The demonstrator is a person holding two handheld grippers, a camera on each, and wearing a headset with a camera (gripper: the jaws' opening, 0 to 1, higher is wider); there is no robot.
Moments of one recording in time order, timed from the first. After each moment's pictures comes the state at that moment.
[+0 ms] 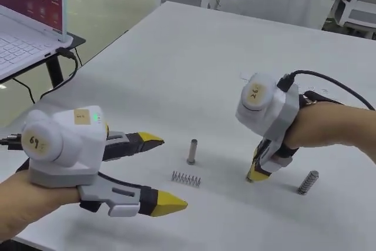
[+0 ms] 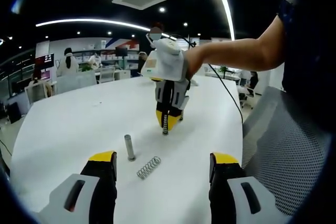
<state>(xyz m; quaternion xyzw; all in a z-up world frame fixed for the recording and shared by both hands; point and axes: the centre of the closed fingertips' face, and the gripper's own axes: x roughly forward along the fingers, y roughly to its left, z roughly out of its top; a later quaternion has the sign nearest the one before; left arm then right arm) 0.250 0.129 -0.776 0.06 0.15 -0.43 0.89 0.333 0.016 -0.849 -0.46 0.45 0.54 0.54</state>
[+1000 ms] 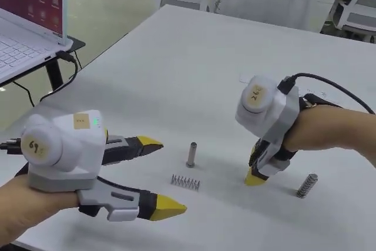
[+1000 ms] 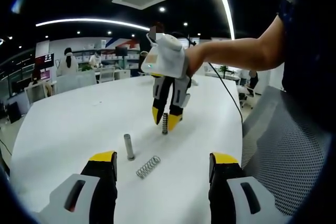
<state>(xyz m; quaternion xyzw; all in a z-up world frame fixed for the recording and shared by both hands) 0.250 0.129 -0.776 0.06 0.15 -0.43 0.89 0.333 0.023 -0.841 -0.46 0.43 0.54 0.56</state>
